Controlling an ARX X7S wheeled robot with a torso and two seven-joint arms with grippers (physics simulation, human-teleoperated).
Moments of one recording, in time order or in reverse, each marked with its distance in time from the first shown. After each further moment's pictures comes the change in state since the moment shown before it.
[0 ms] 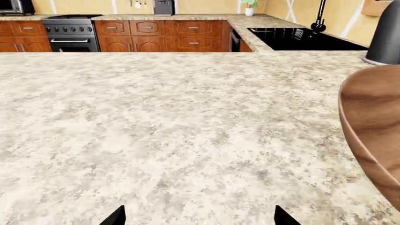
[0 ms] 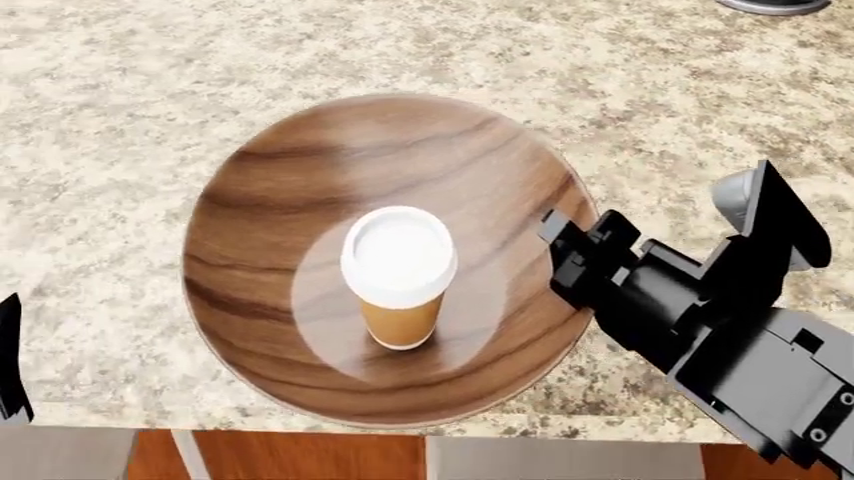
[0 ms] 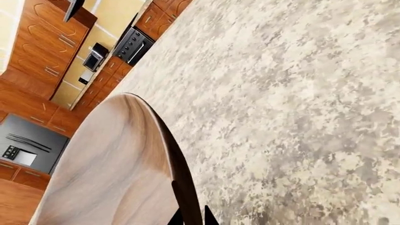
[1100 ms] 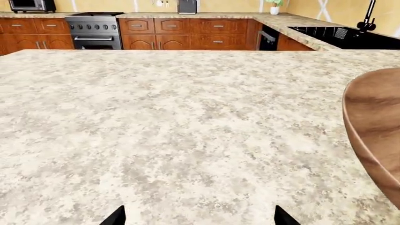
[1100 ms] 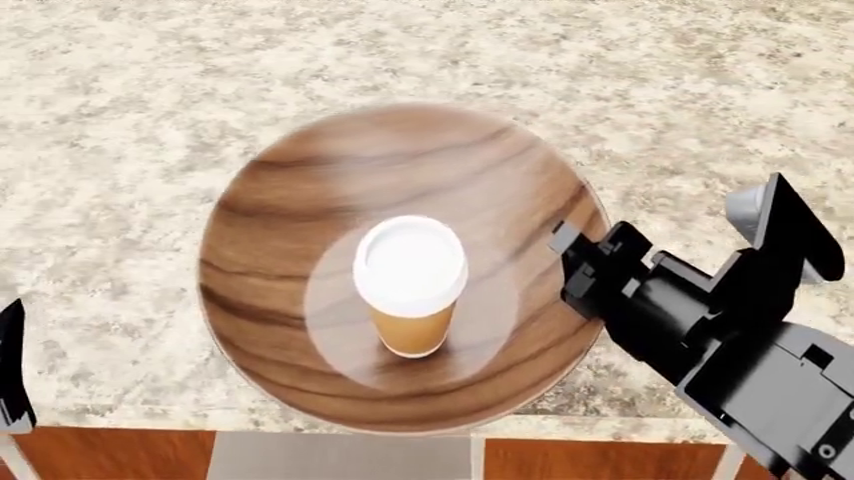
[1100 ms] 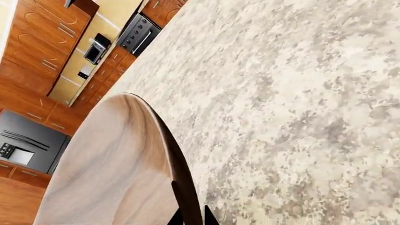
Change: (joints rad) left arm 0.020 -0.001 0.006 -0.002 0.010 0.023 0.010; right arm -0.033 0.019 0.001 -0.027 0.008 -0.019 0.011
